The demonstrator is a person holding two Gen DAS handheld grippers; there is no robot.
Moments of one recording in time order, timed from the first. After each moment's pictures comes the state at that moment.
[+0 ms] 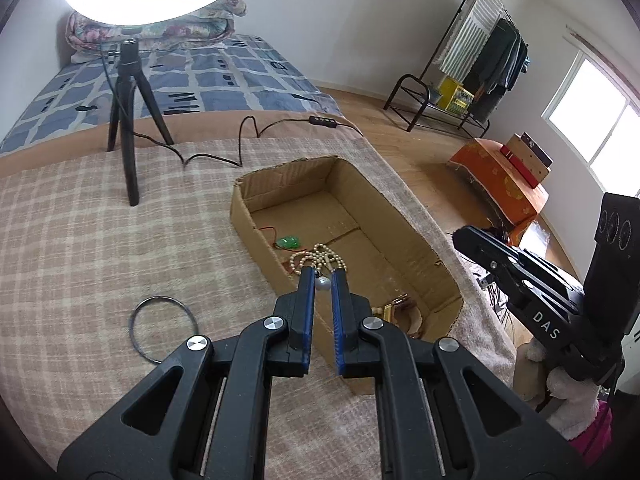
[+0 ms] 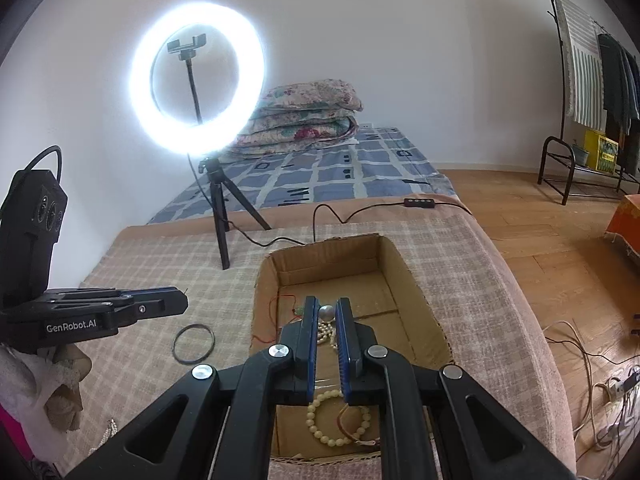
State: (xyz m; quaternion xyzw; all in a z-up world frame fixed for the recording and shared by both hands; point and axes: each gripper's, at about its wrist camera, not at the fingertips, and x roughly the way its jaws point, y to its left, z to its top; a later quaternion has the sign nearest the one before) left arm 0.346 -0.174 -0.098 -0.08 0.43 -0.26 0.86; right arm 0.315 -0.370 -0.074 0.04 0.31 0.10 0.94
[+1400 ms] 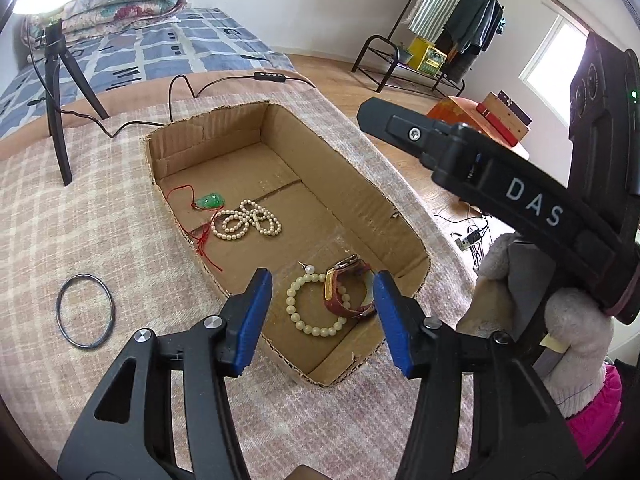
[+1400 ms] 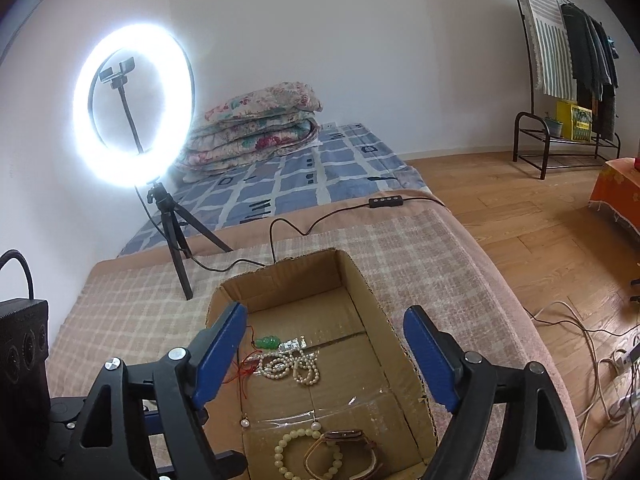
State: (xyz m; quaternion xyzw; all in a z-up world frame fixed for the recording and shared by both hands) left arm 0.328 -0.238 -0.126 -0.05 0.46 -0.31 0.83; right arm 0.349 -0.397 -0.078 0.09 0.31 0.05 0.94
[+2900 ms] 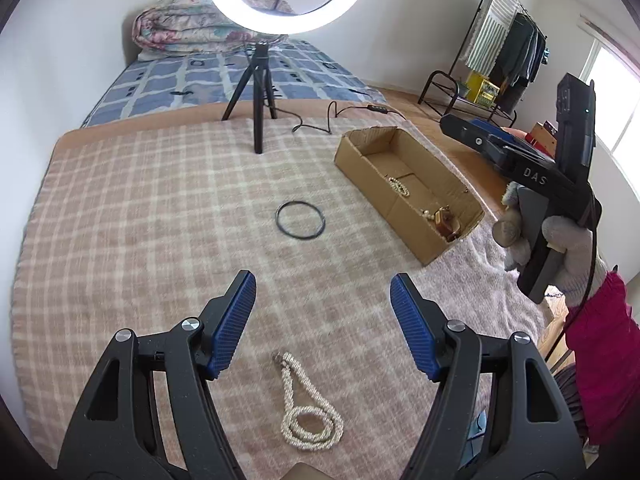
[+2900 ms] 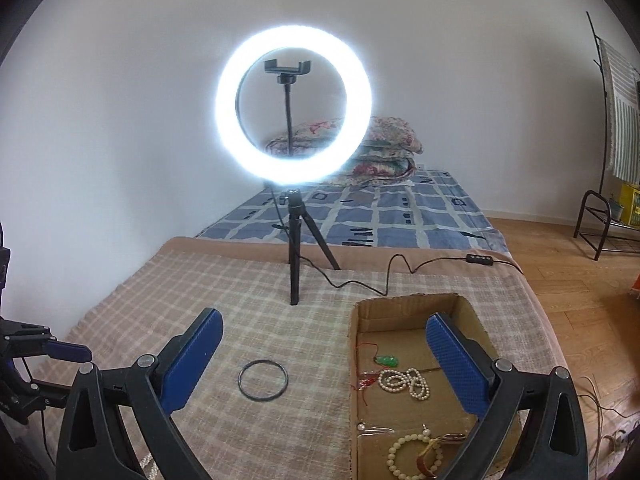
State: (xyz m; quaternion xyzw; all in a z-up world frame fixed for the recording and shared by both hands) left arm 0.206 -0.013 -0.069 -0.05 0.43 -0.19 0.88; right arm 0.296 -0.272 -0.033 -0.01 0.25 0.19 0.95
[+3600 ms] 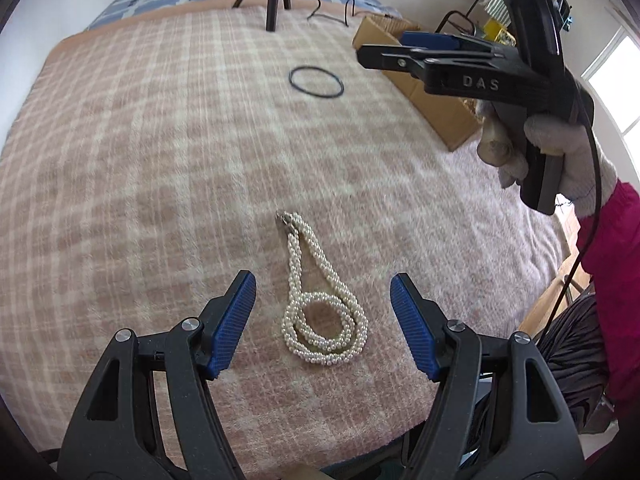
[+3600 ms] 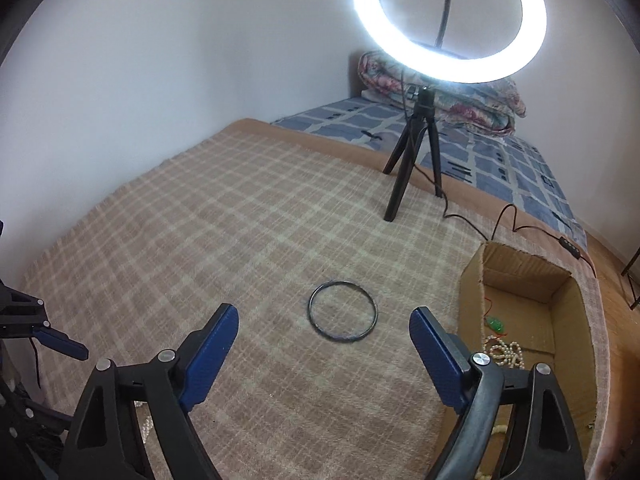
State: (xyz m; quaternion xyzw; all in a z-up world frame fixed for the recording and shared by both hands) left arm 0.162 -0.006 -0.165 -0.04 0.55 -0.19 0.81; right arm 0.304 -0.172 -0.120 -0.14 0.37 0.30 0.87
